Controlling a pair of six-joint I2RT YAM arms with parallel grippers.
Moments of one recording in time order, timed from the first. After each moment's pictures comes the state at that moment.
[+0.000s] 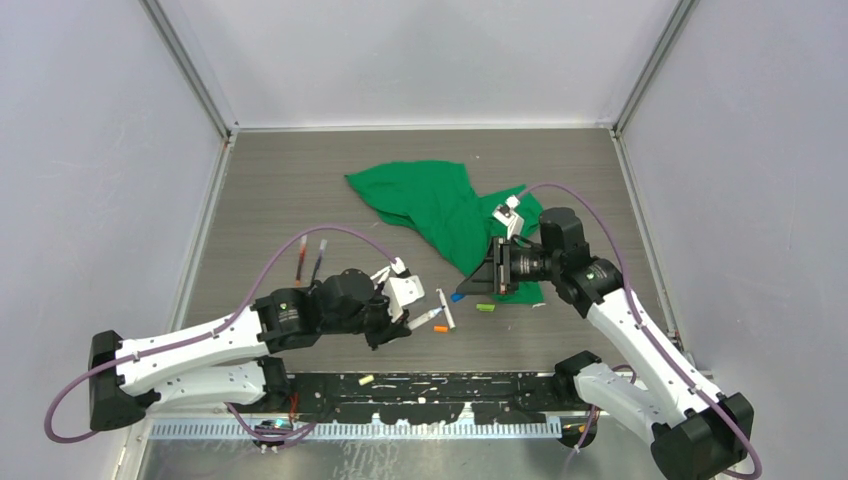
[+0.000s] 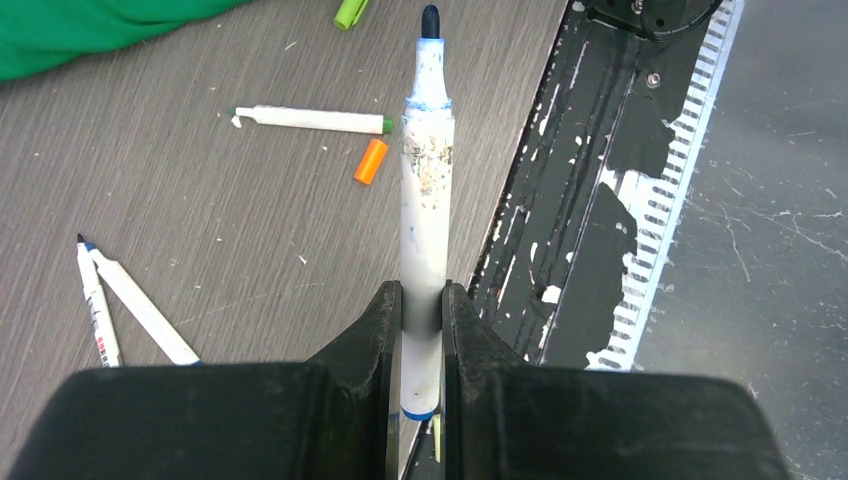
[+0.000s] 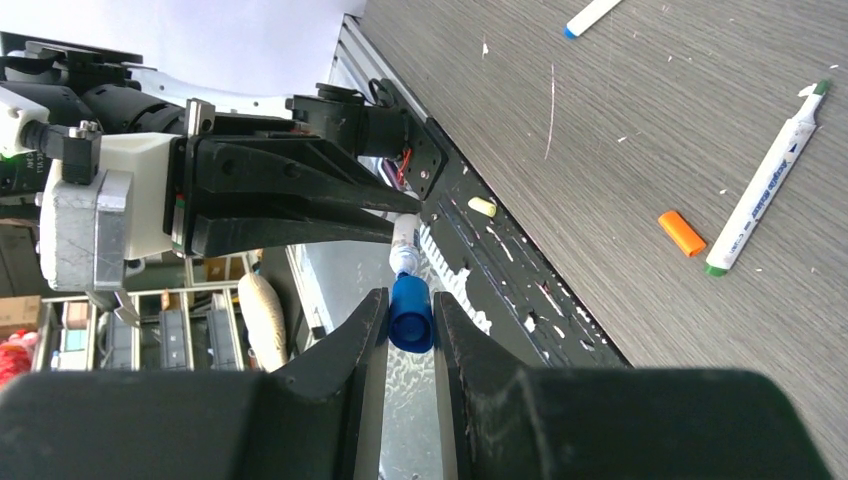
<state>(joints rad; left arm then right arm) -1.18 0.94 0.79 -0.45 0.09 -0.05 0.40 0.90 0.77 -0.46 -0.89 0.64</state>
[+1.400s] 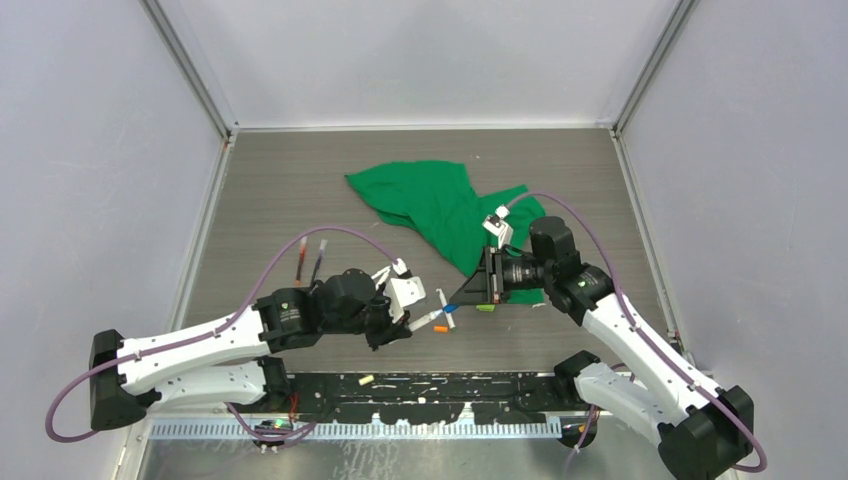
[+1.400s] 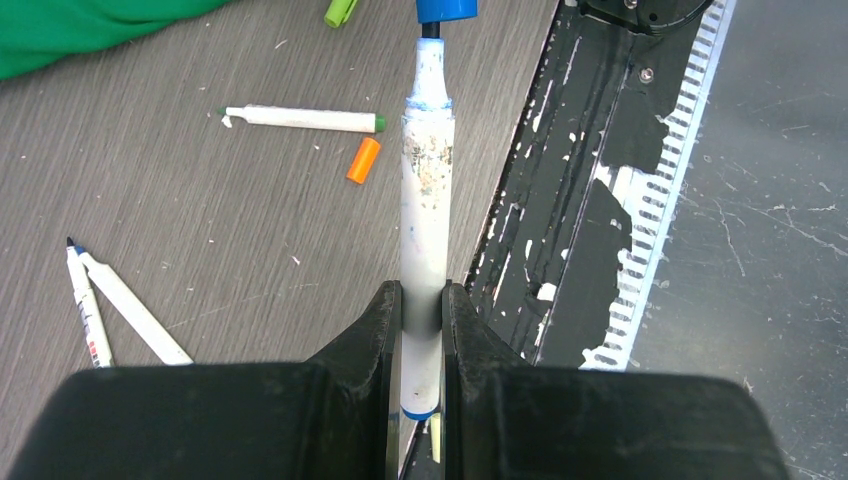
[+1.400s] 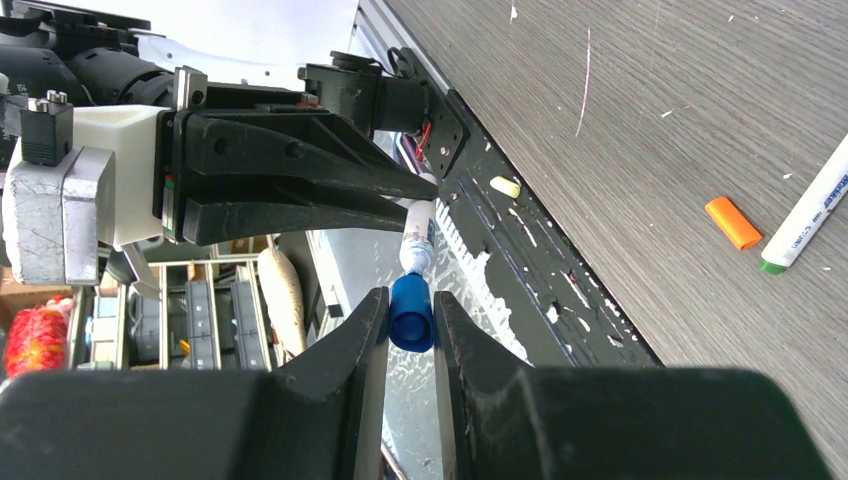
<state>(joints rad) -1.18 0.95 0.79 -0.45 0.11 -0.04 0.48 0.88 0.69 -0.34 -0.90 0.72</state>
